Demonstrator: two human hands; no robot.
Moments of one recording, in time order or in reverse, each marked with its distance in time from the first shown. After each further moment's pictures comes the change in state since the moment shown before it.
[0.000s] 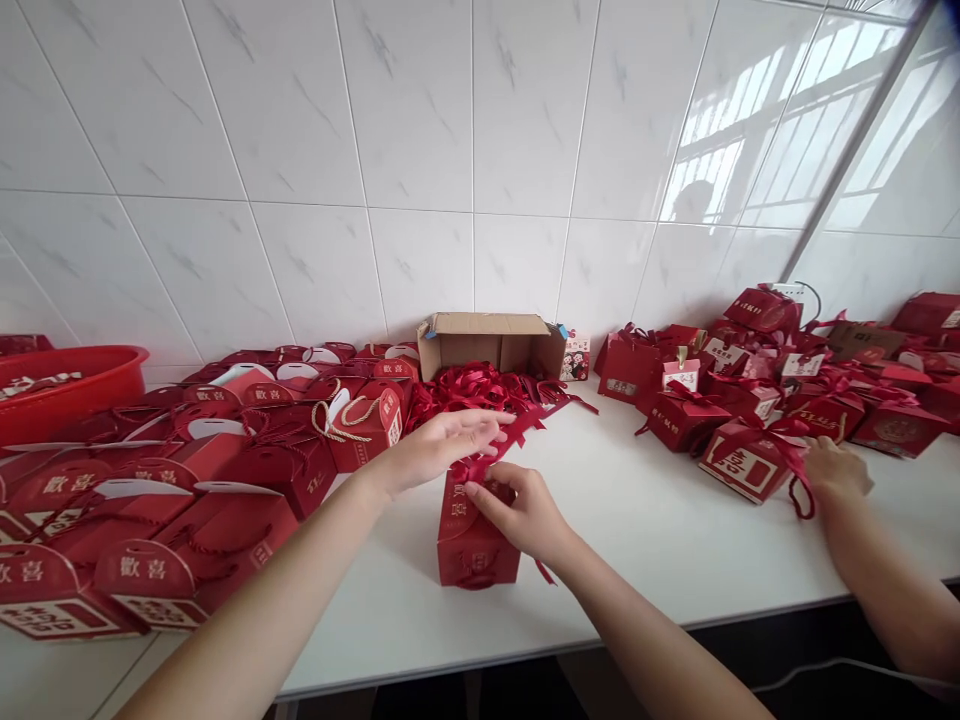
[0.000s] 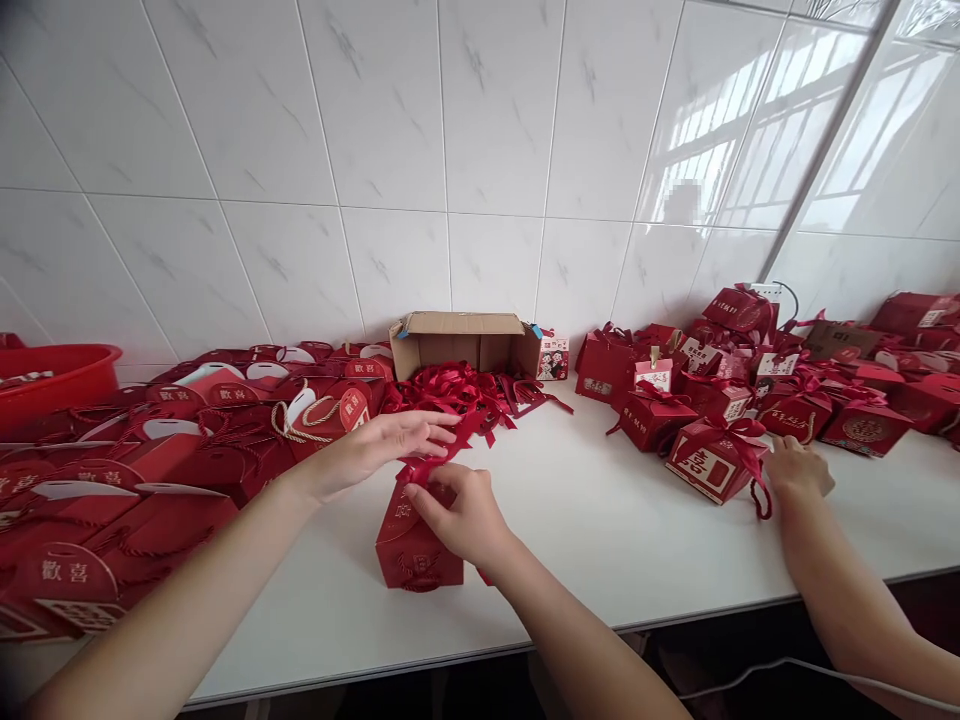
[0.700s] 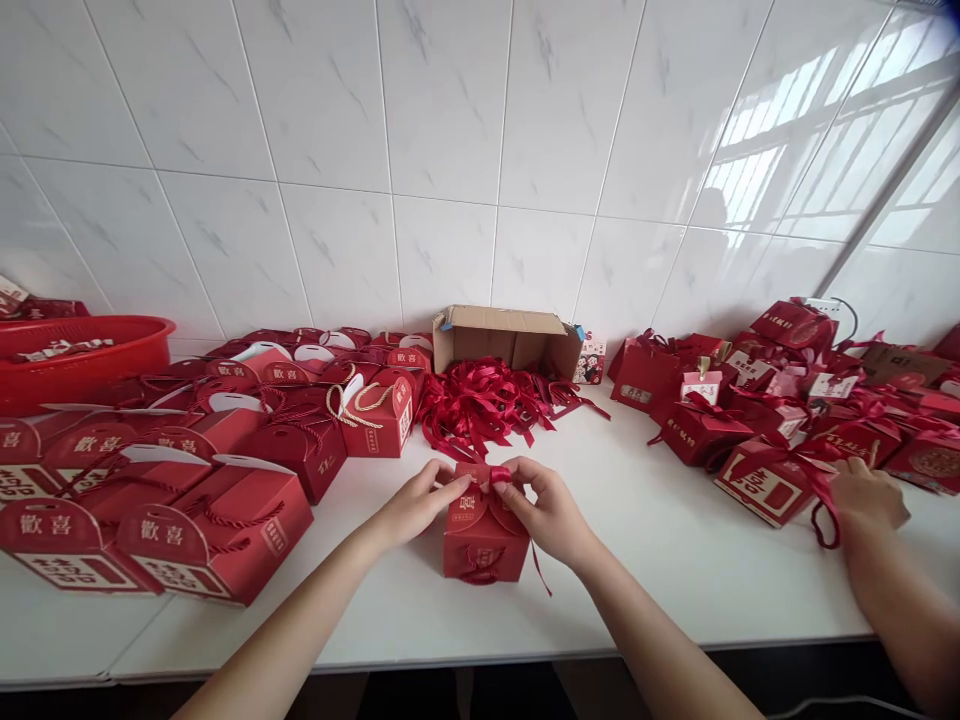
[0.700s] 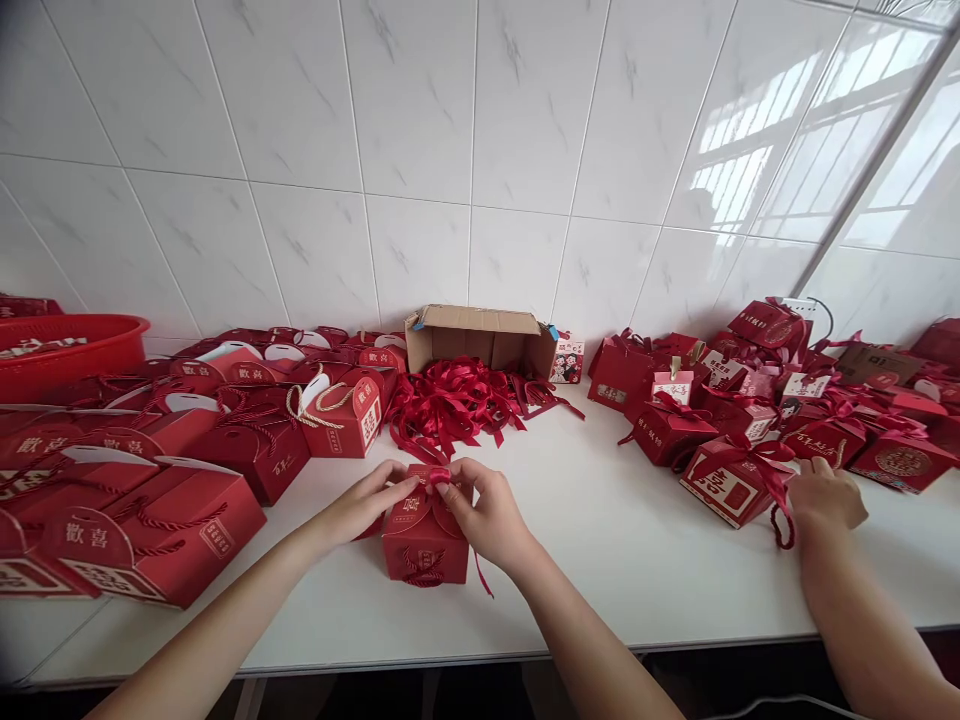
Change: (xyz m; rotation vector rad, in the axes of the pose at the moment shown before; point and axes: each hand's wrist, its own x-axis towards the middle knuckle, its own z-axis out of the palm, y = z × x) left_hand -0.039 -0.093 0.011 0.071 0.259 -0.242; right_hand -0.003 0.013 -0.012 0.159 -0.056 0.051
